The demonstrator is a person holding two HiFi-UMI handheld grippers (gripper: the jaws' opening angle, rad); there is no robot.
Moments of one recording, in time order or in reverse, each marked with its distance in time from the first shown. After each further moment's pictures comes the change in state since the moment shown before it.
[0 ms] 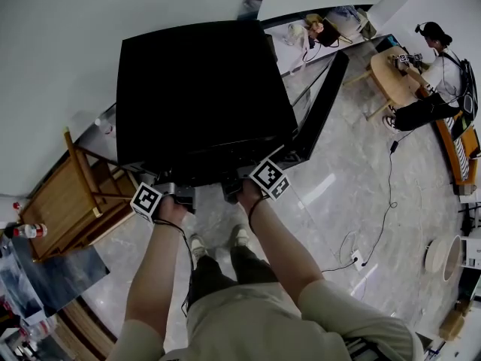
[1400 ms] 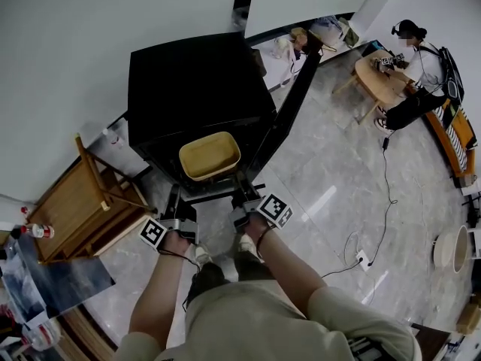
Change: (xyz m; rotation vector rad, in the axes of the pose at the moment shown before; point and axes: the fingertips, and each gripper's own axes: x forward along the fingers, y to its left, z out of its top) left arm -0.142 -0.020 -0.048 -0.039 0.097 -0.075; right arm -0.151 0.013 -0.049 0.063 0.018 0.030
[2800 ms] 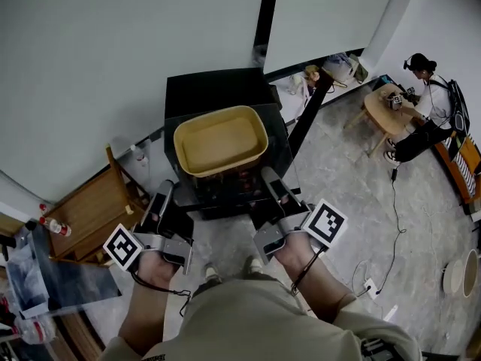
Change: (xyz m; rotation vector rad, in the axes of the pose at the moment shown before) left arm -0.062 -0.293 0.018 0.050 0.052 -0.199; right arm -0.089 0.292 0.033 0.052 0.044 0.266
